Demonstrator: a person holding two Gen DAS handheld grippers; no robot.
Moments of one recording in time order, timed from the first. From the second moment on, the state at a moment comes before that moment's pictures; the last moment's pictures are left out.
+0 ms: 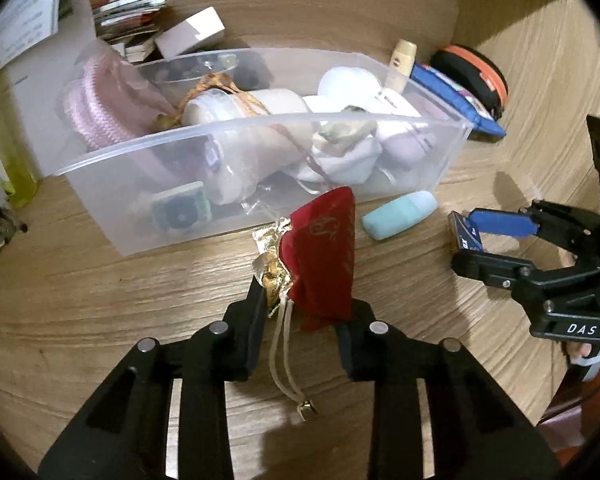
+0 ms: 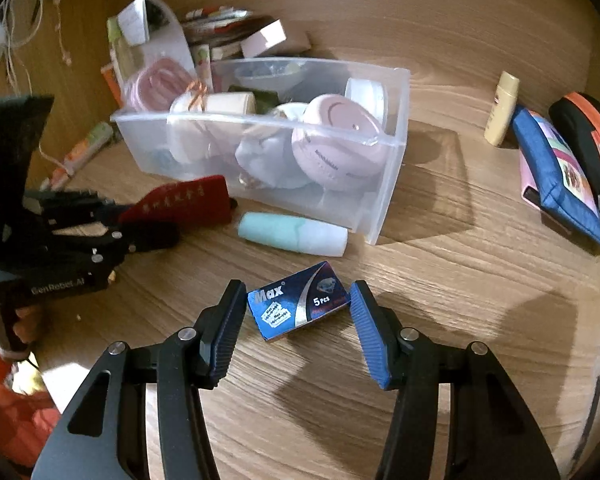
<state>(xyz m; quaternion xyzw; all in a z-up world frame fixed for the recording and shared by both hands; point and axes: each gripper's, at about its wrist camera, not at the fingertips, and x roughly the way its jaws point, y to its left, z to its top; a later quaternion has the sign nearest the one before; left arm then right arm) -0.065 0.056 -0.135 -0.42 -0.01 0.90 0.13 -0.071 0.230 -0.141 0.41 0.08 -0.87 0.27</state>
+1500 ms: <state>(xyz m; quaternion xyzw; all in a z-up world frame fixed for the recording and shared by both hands) -0.075 0.066 -0.141 -0.44 0.07 0.88 0.15 -0.057 0.218 -0.090 0.33 0.03 -0.90 0.29</state>
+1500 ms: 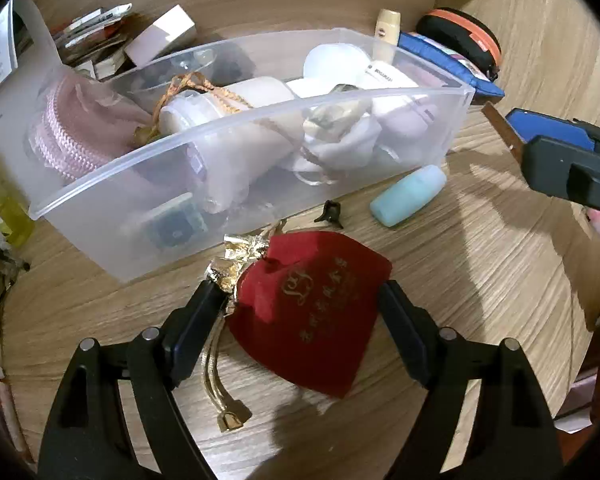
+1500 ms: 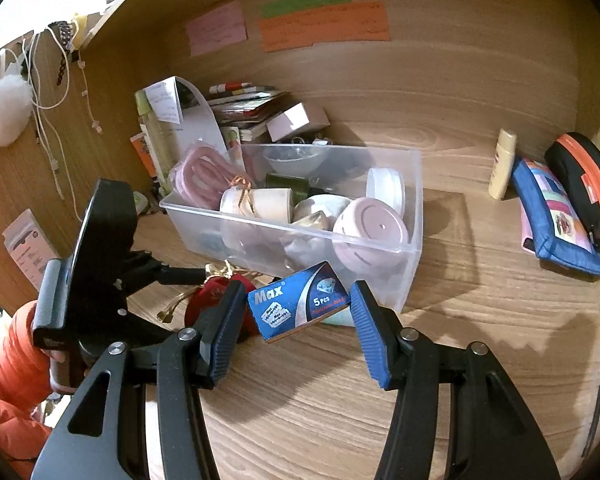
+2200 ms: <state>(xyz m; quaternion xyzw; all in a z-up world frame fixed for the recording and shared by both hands) -0.036 0.016 -0.111 -0.38 -0.04 0.91 0.13 -0.052 0.170 -0.083 0.33 0.03 -0.89 0.33</state>
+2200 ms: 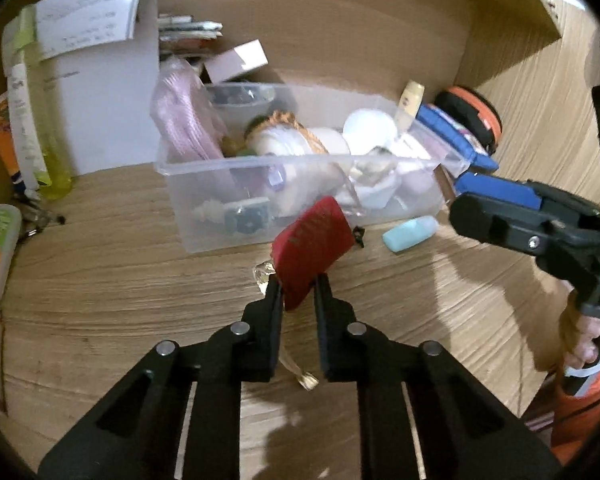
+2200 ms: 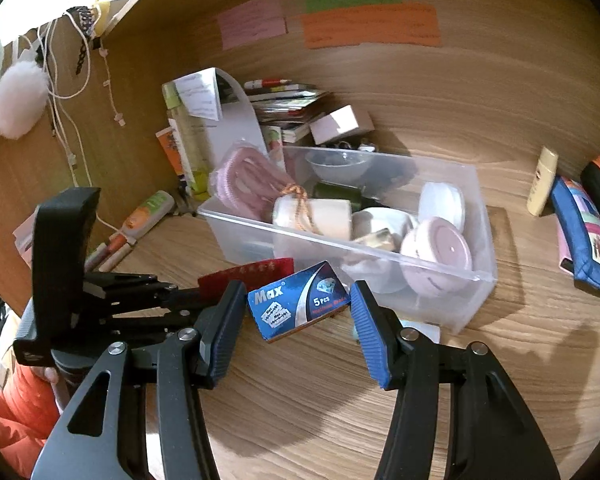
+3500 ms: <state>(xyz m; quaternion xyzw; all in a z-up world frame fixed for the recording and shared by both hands) -0.056 0.010 -0.124 -0.46 -0.04 0.86 0.21 -0.056 0.158 -0.126 0.40 0.10 -0.86 0.31</state>
